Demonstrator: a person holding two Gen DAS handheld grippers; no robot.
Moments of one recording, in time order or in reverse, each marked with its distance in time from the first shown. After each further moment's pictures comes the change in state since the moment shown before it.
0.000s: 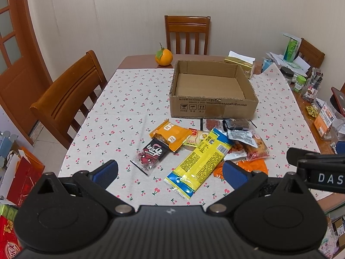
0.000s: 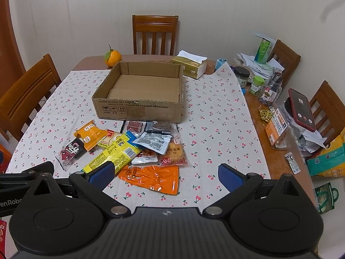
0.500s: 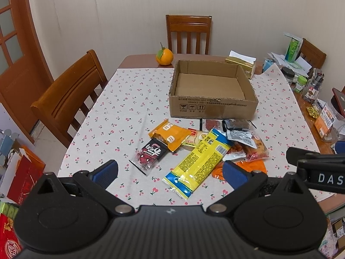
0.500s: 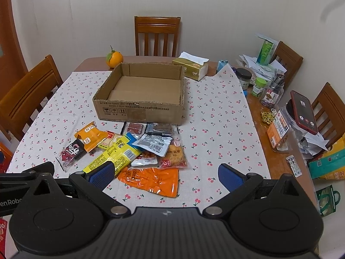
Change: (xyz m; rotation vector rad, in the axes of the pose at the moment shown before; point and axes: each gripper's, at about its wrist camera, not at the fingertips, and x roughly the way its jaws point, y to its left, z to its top) left arm 0.001 -0.005 0.003 -0.014 0.009 0.006; right arm 0.005 -0.004 0.002 -0.012 -0.006 0.017
